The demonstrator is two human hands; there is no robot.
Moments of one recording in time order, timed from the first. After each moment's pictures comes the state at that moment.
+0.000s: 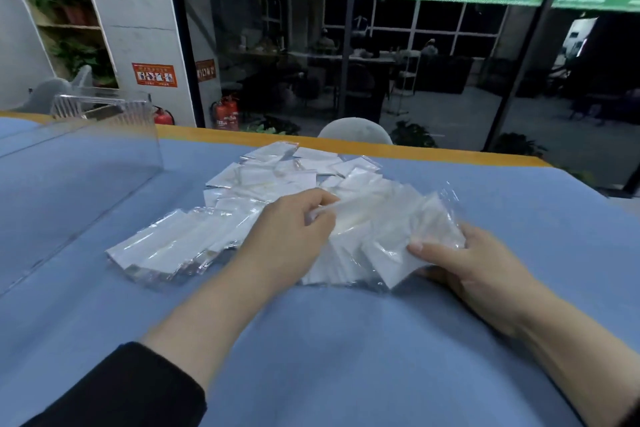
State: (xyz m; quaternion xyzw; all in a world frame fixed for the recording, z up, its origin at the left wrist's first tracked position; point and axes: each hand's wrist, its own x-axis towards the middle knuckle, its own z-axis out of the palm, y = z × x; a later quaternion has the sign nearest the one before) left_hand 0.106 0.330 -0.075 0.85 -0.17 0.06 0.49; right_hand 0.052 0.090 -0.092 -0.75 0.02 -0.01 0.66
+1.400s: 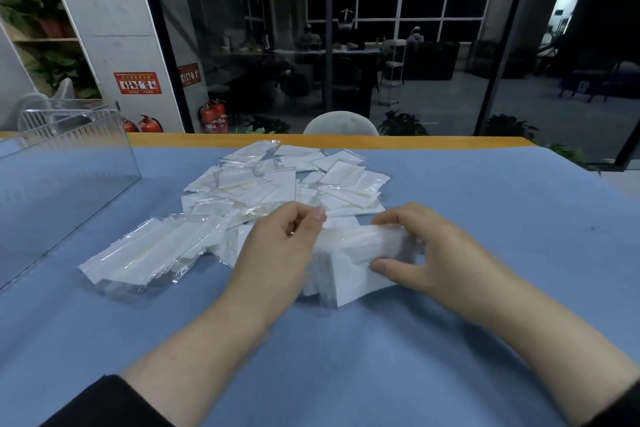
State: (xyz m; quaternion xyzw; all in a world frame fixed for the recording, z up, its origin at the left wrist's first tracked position) left_hand 0.089 0.302 -0.096 0.77 -0.10 0.06 0.63; right_hand 0.052 0.090 -0.094 -0.94 -0.12 -0.13 0.29
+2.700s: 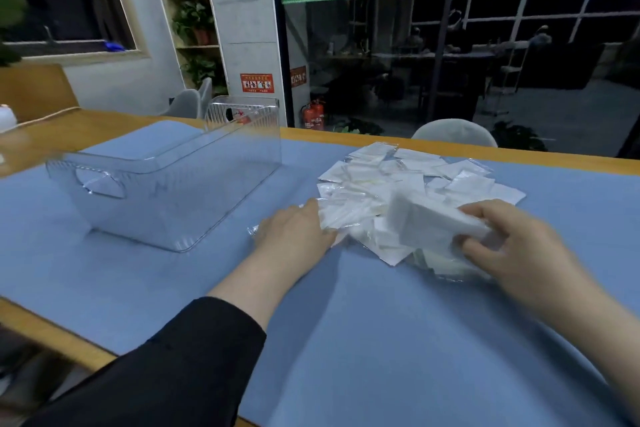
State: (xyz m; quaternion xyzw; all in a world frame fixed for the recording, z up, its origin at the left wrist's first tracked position) left_hand 0.124 0.453 -0.098 0.99 0.04 0.03 0.10; right_hand 0.072 0.176 -0.085 -0.92 -0.07 -0.16 0.36
